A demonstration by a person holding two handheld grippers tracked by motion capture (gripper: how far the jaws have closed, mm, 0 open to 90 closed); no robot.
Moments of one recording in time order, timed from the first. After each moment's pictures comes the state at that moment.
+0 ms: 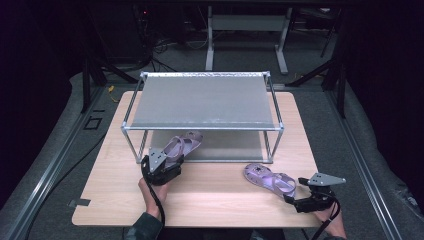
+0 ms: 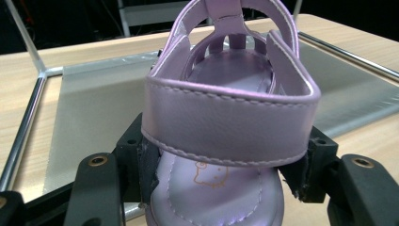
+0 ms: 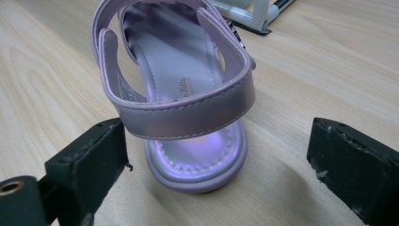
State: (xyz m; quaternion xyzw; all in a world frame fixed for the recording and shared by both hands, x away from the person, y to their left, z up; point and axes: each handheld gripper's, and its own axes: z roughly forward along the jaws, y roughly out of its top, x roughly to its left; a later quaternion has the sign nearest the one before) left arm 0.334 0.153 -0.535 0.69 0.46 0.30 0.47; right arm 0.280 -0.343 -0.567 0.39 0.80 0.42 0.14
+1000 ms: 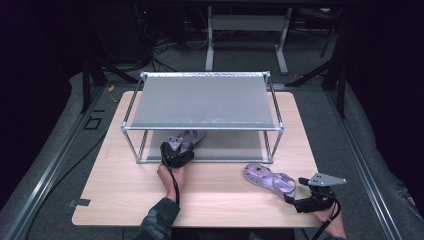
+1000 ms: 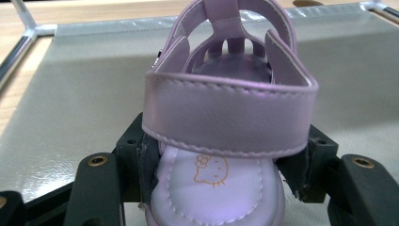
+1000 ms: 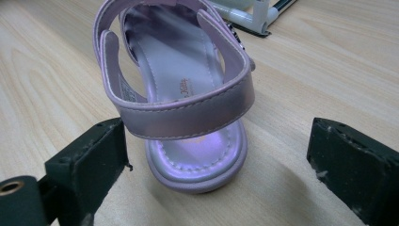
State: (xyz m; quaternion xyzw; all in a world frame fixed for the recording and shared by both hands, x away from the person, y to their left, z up) left arm 0.401 0.111 -0.562 0.67 0.54 0.31 0.41; right arm 0.279 -0.343 -0.567 0.39 0.80 0.43 0.14
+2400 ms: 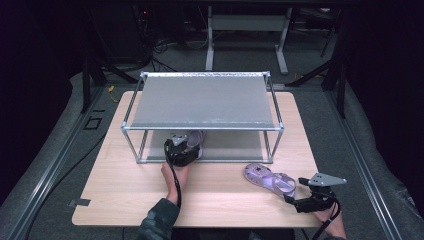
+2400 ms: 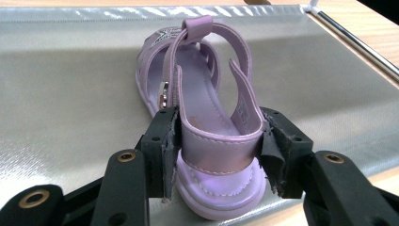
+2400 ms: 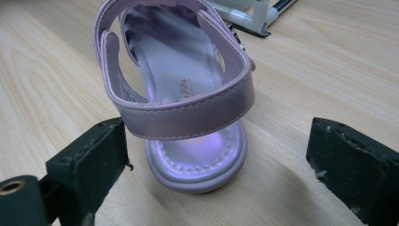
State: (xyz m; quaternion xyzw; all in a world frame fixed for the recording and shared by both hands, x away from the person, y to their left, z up) left arm 0.394 0.099 -0.539 0.70 0.53 0.23 0.42; right arm 0.279 -0.344 -0.566 0.39 0.80 0.43 0.14
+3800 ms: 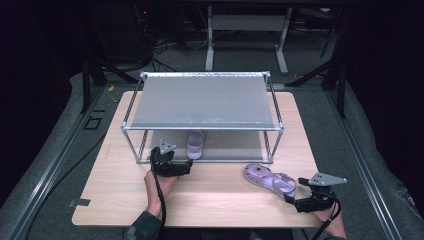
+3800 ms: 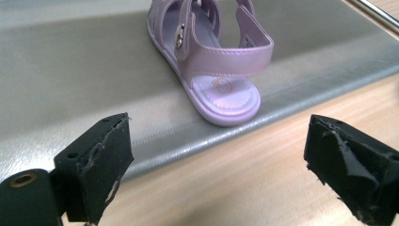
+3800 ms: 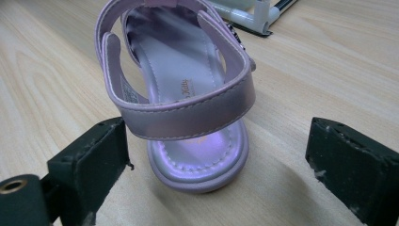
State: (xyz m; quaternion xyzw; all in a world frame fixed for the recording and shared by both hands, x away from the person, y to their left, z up) left arm 0.356 0.142 -0.528 0.75 0.49 0.19 0.39; right arm 0.280 -0.344 -0.566 0.39 0.80 0.43 0.14
